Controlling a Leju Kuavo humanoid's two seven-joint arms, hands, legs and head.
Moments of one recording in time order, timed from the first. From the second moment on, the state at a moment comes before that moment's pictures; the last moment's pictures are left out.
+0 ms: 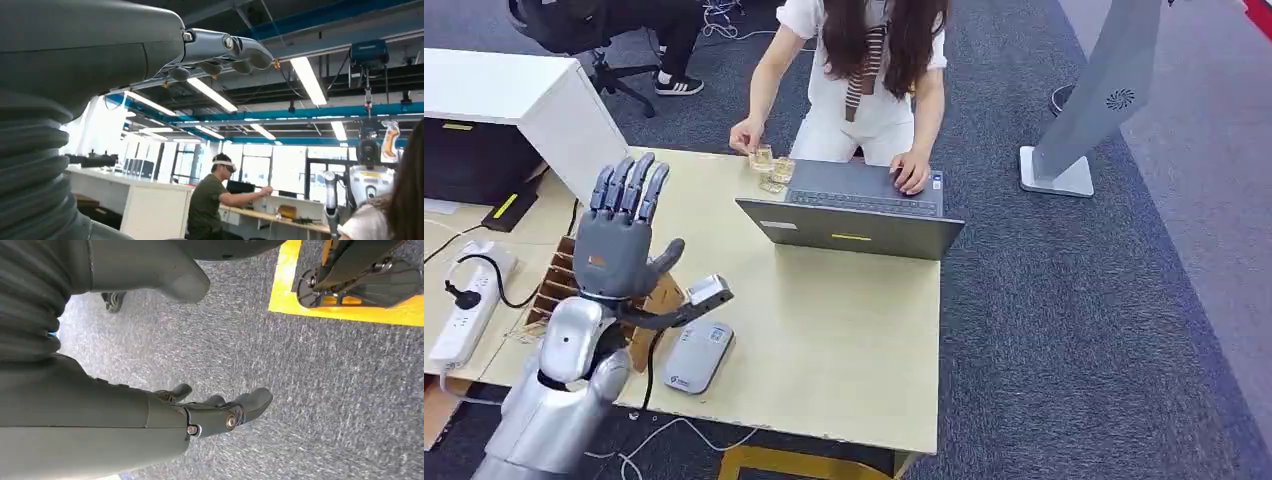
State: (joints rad) left arm -0.27 0.28 -0.28 -1.53 -1.26 0.50 0.03; right arm -0.02 0.15 -0.48 -0.19 0.64 -0.13 0.06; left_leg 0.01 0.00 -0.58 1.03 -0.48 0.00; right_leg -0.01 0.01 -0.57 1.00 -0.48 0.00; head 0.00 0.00
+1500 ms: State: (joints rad) left arm 0.30 0.34 0.00 -1.72 -1.23 0.32 0.08; right arm -0.02 0.16 -0.58 -0.19 0.69 -0.15 0.06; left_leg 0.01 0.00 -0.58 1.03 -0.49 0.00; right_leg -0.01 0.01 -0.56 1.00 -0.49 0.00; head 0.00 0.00
